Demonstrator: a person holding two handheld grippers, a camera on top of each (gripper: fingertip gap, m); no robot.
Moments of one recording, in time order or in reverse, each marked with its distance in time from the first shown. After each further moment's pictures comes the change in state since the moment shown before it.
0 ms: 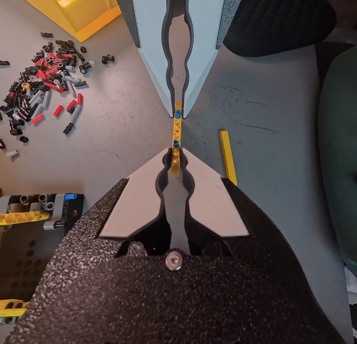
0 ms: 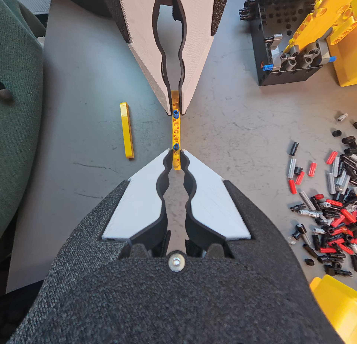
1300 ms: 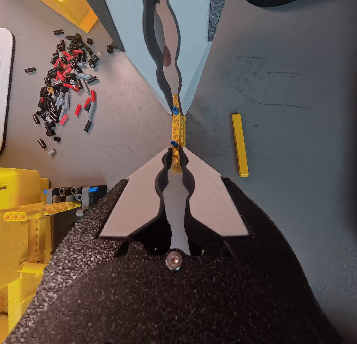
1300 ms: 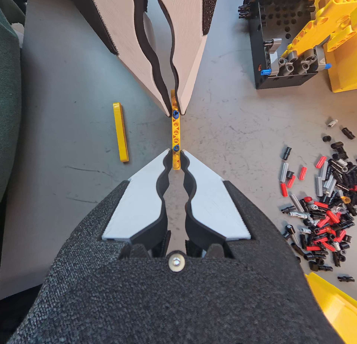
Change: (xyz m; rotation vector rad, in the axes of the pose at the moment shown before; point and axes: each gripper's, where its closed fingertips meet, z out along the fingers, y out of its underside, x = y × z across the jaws) left arm -0.004 0.006 -0.002 -0.177 -0.153 0.153; right arm 0.004 -0.004 0.005 -0.057 0.048 -0.034
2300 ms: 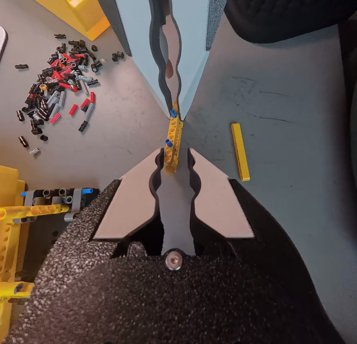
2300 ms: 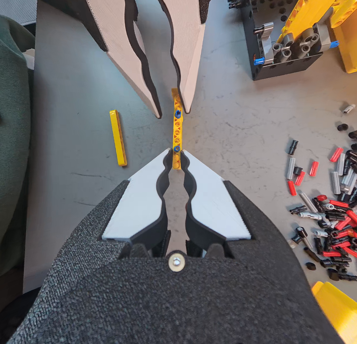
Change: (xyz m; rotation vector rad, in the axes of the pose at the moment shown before) left arm -0.008 0.000 0.001 0.148 0.093 -0.104; right arm 0.008 0.000 0.003 0.006 -0.080 0.115
